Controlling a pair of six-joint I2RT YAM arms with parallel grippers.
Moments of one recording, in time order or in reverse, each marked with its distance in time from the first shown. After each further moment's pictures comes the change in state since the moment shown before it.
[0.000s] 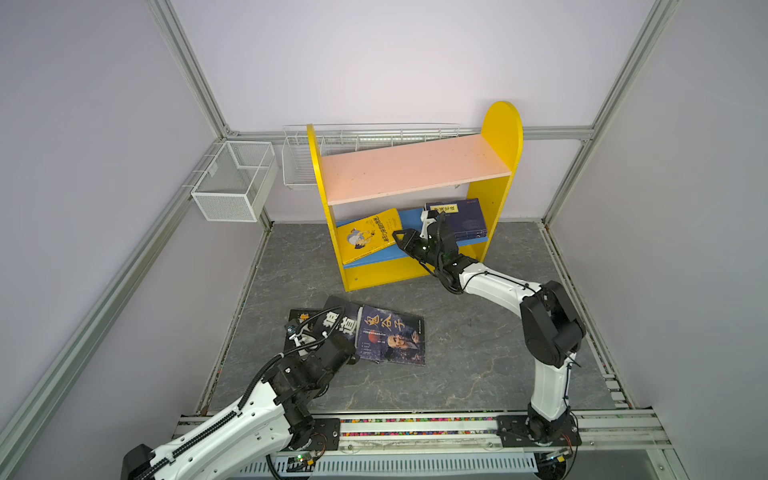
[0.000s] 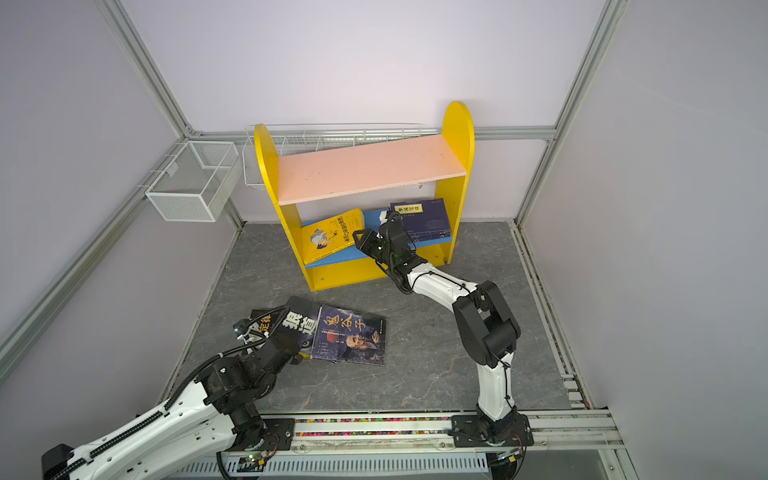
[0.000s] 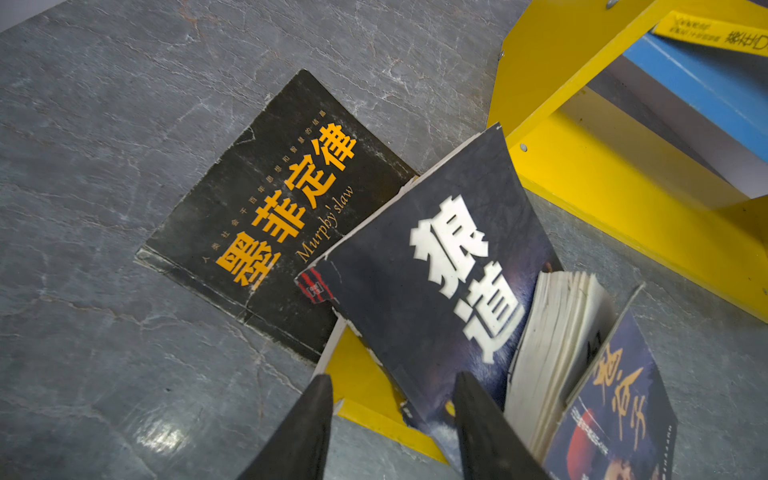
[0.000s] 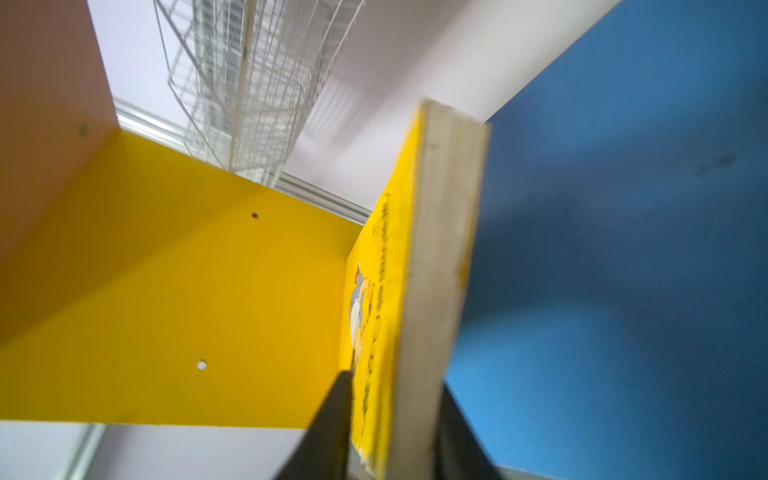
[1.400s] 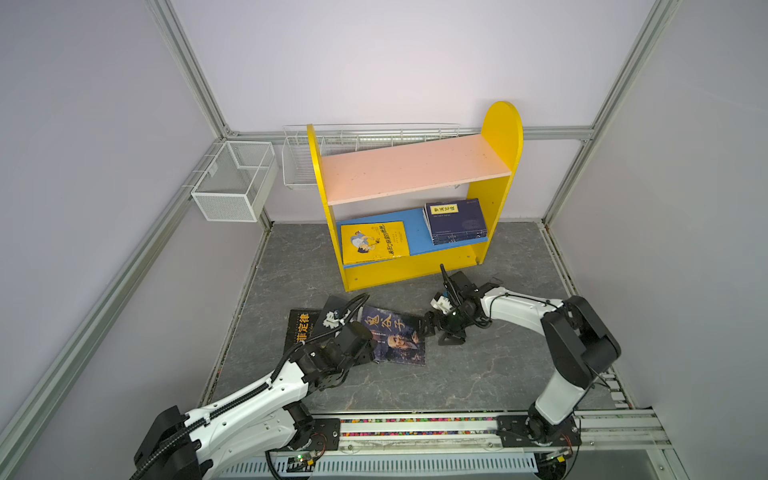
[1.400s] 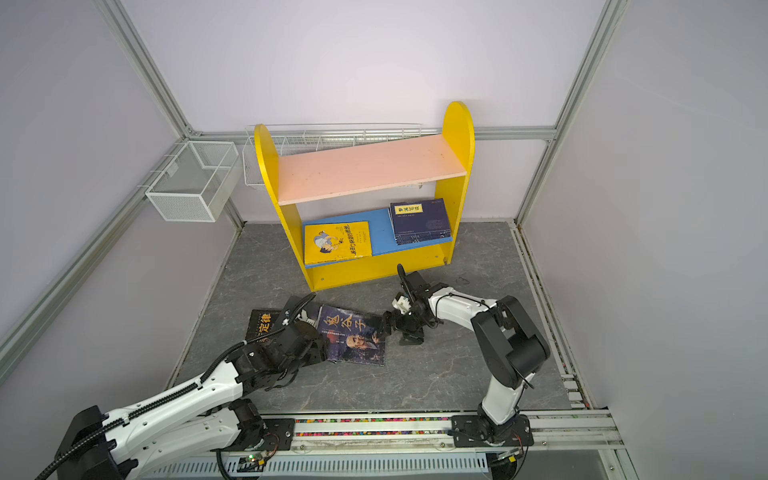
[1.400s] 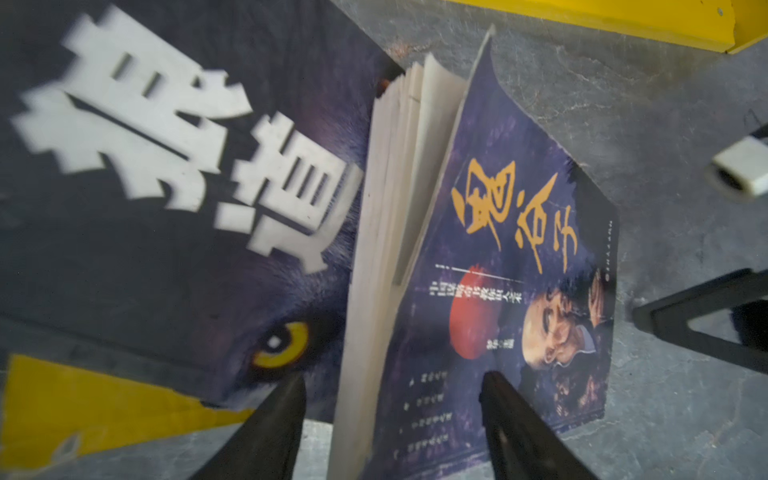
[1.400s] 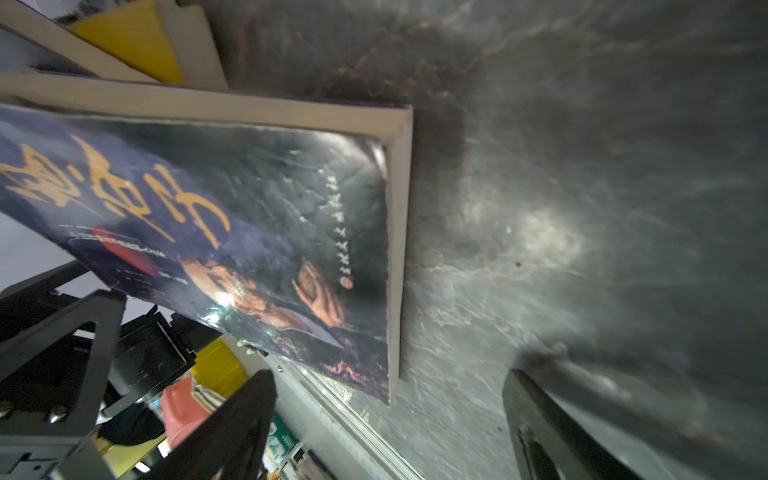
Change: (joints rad) left arm 0.012 0.238 0.013 0.317 0.420 0.393; right arm -0.056 -0.166 -0.445 -0.816 -0.571 -0.410
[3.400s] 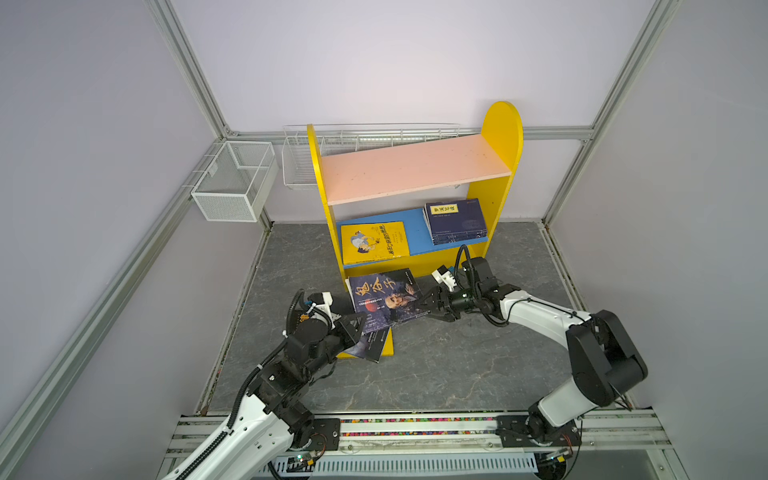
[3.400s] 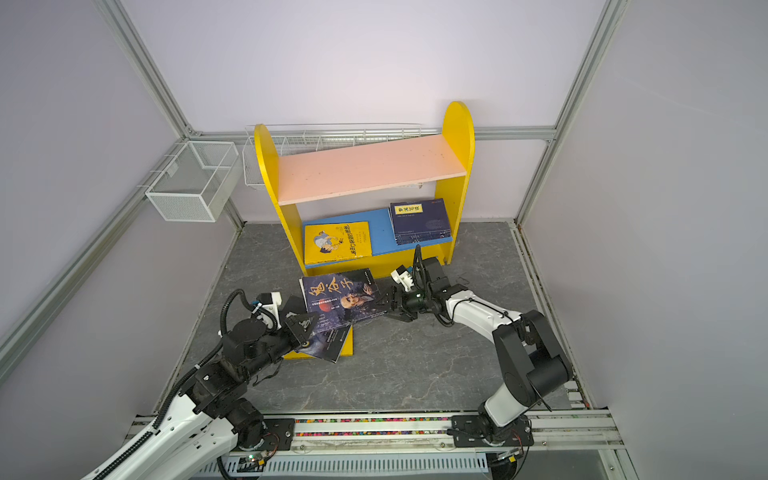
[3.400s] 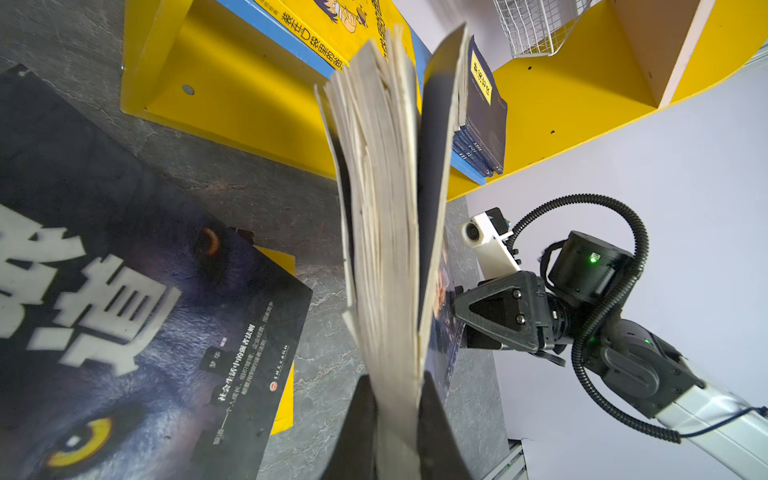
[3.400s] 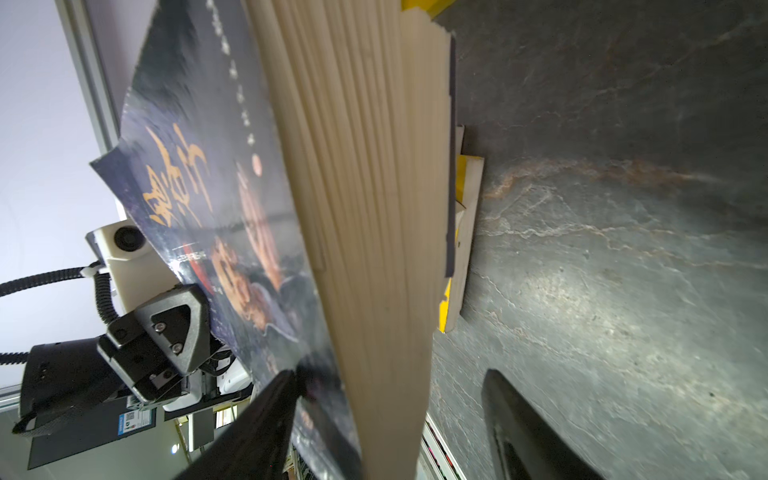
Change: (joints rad) left arm 0.201 -0.380 -0.044 0.291 0.259 -0.072; right arm -0.094 -0.189 -0.096 0.472 -0.227 0.195
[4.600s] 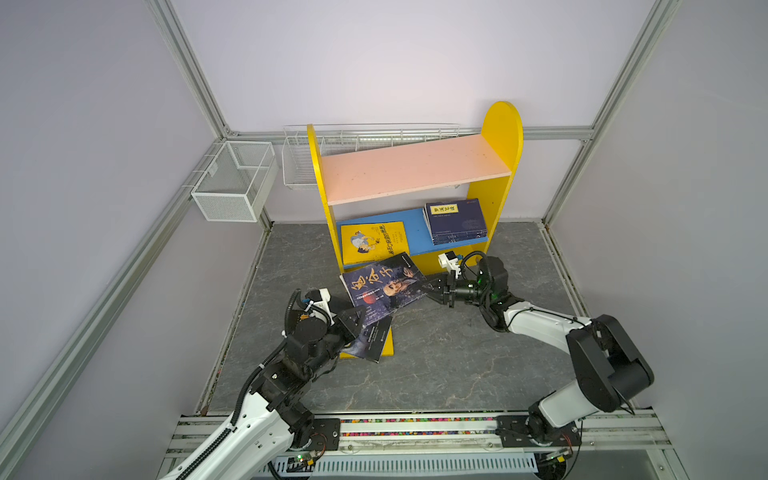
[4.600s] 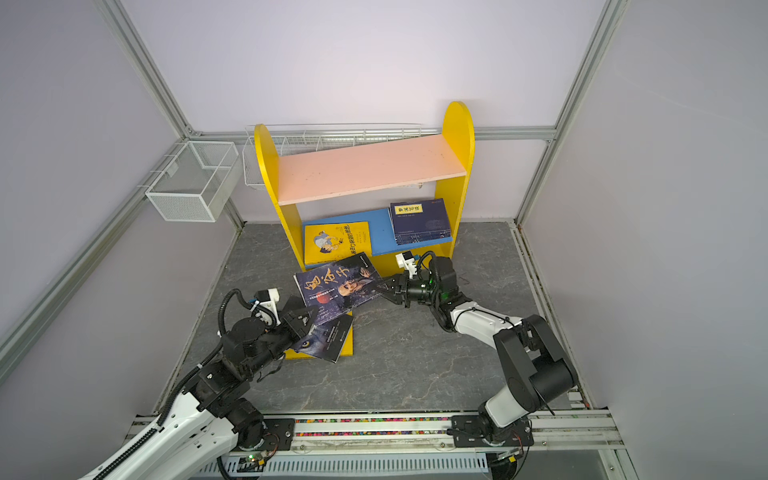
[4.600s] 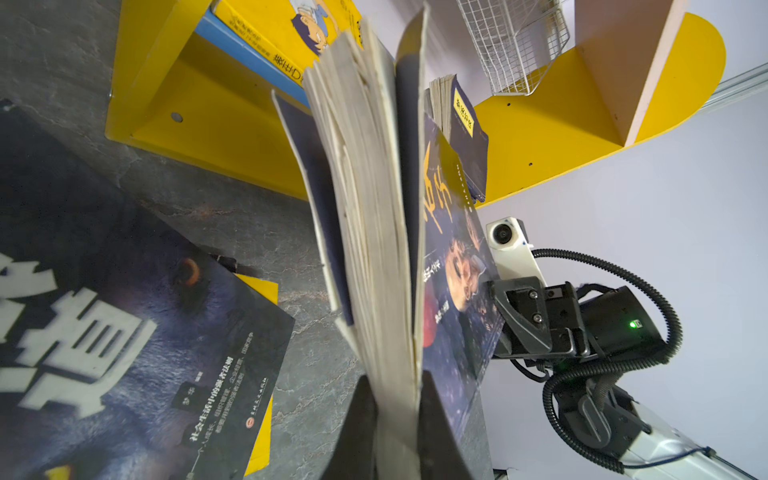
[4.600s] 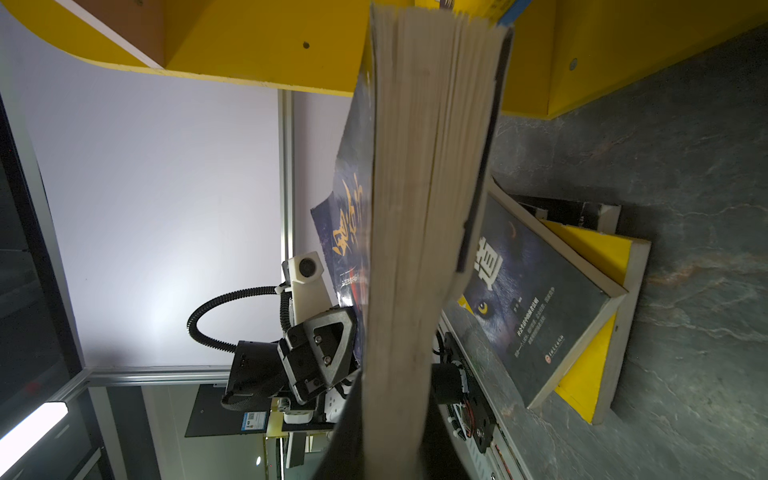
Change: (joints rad) left arm 0.008 0.039 -0.019 0.091 -0.024 -0.031; right arm -0.018 -0.038 -0.142 0.738 -0.033 0.557
